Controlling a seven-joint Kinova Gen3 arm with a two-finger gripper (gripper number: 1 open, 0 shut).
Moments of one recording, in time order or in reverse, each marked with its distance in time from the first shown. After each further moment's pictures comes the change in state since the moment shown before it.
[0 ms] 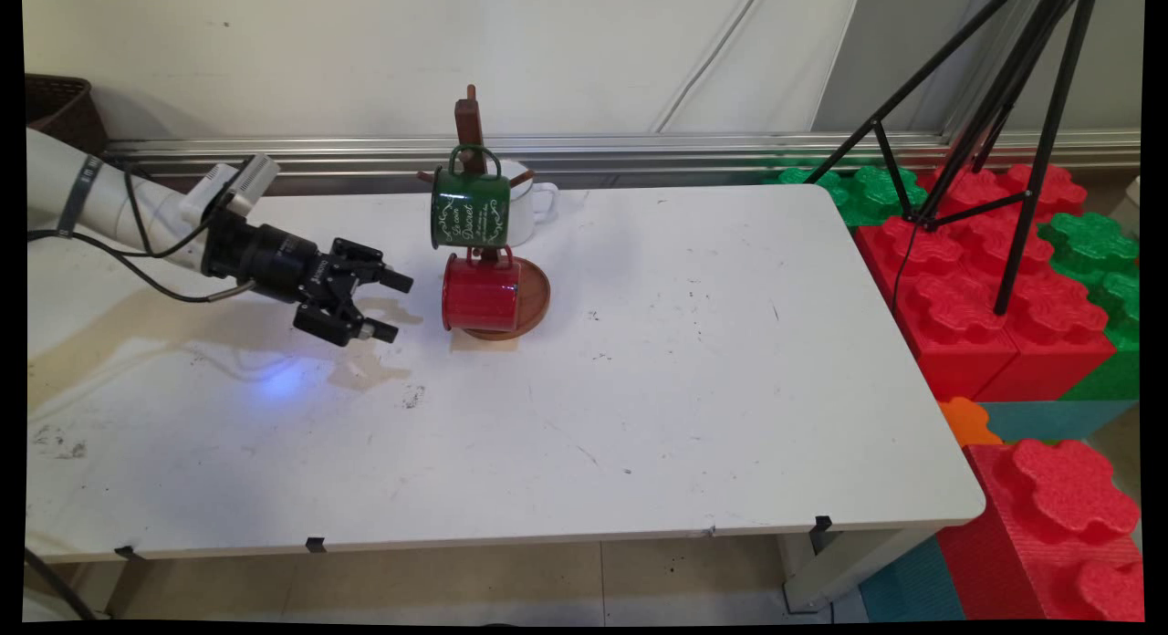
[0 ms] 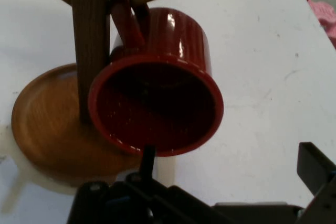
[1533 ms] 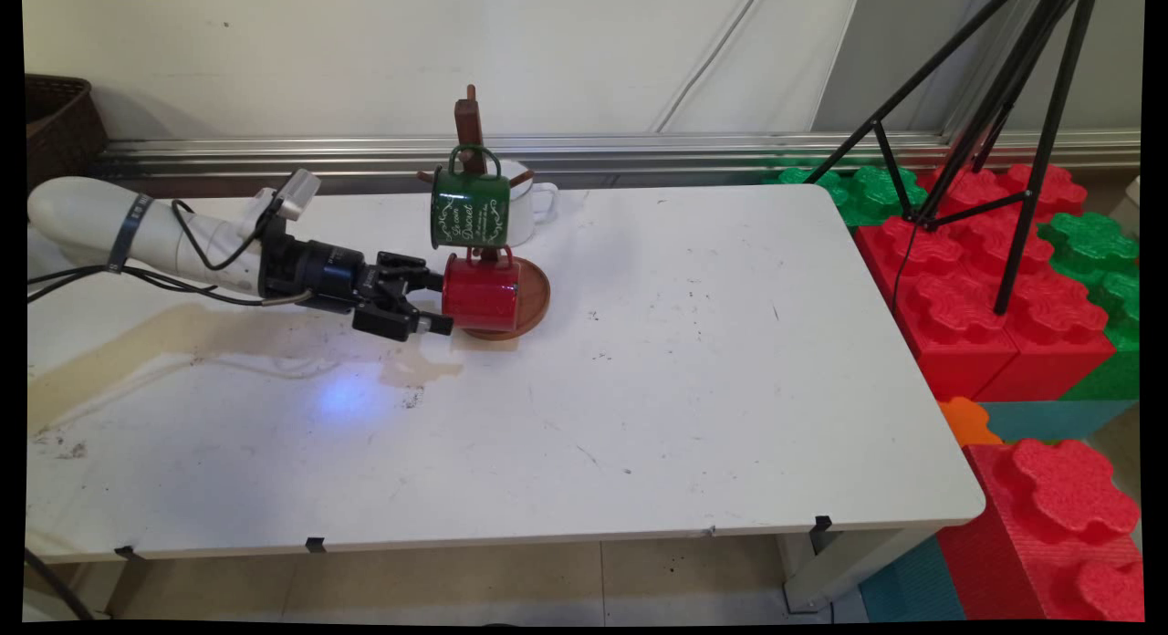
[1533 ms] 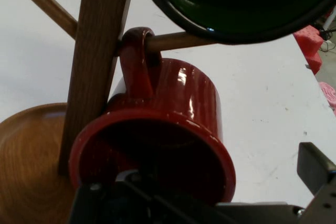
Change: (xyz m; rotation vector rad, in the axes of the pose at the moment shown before) arm -0.010 0.006 0.055 0.014 0.166 -0.161
